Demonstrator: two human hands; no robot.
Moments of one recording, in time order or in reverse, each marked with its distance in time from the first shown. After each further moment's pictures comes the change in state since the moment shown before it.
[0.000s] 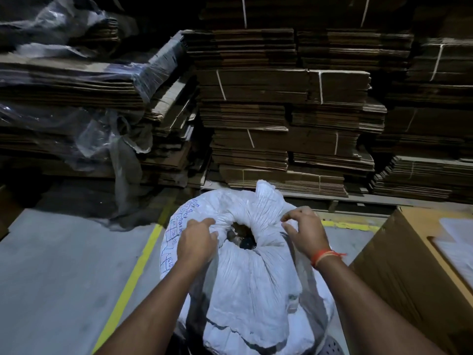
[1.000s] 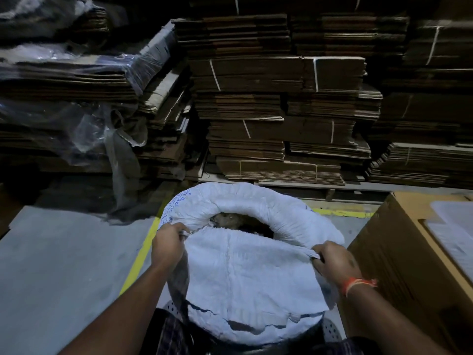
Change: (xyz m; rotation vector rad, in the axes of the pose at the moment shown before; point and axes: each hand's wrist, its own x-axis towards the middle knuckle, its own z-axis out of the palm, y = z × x) left_hand 0.000 -0.078 0.019 -0.034 0.158 -0.031; right_hand -0.077 0.083 -0.008 -0.322 -0.249 0.109
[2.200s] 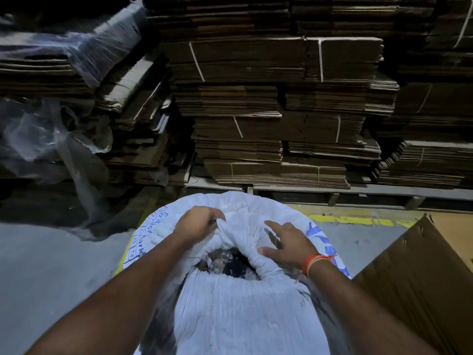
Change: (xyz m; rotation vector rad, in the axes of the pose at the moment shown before) left_hand 0.162 0.101 0.088 0.045 -0.451 0.424; right_hand 0.178 -0.056 0.021 0.205 -0.191 -0.125
